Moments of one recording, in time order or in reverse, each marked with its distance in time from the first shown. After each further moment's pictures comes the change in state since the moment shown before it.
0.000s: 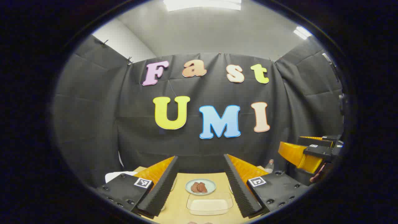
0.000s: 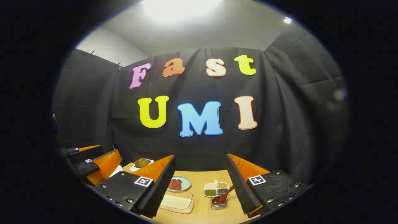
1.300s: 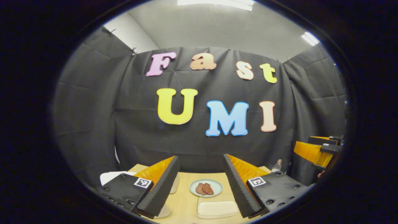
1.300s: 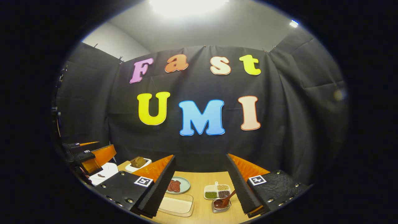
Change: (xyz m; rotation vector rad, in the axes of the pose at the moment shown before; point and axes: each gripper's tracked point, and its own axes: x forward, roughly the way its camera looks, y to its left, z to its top) left arm 0.061 0.078 -0.043 -0.086 0.057 -0.042; right arm 0.033 0.027 -0.018 -0.049 0.030 -0.014
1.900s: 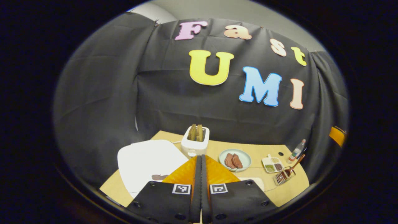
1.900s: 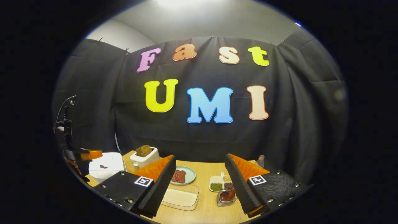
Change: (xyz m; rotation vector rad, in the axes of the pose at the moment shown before) left arm -0.008 0.157 -0.117 -0.112 0.322 0.166; right arm -0.002 0.023 -0.040 -0.030 0.092 0.052
